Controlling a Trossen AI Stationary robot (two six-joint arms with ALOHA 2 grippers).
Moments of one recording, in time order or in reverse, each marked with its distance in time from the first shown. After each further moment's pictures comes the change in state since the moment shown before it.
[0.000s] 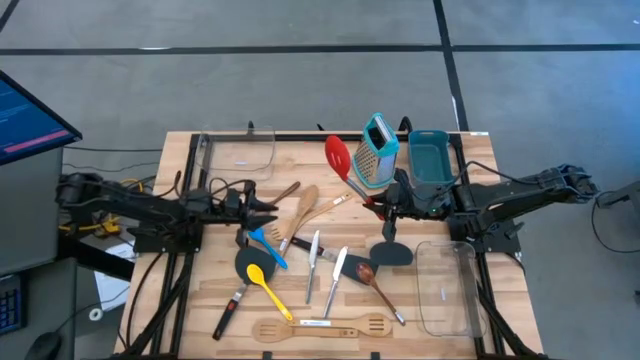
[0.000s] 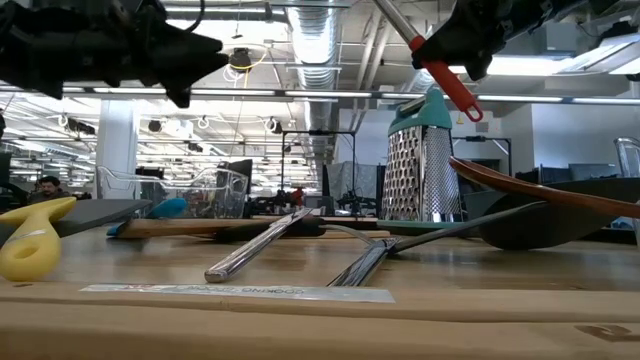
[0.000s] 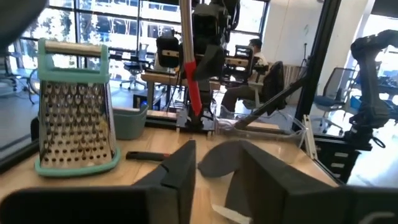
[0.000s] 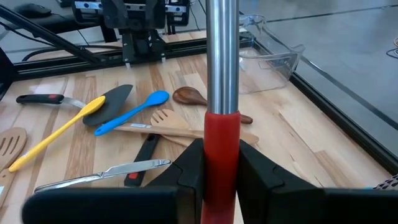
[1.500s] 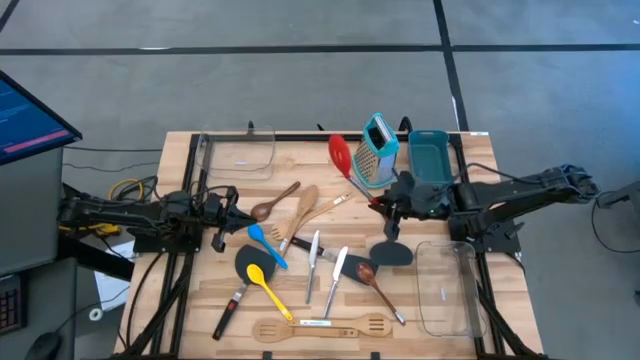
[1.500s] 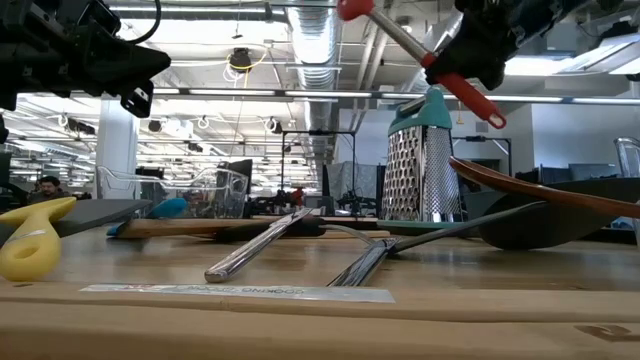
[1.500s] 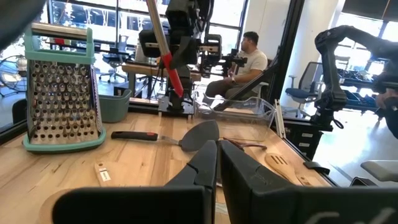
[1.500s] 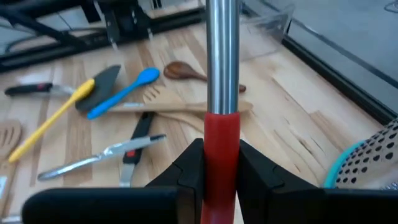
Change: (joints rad) left arm 0.000 -0.642 -0.145 -0.533 0.088 -0.027; right arm 0.001 -0.022 0.015 -0.154 0.012 0.138
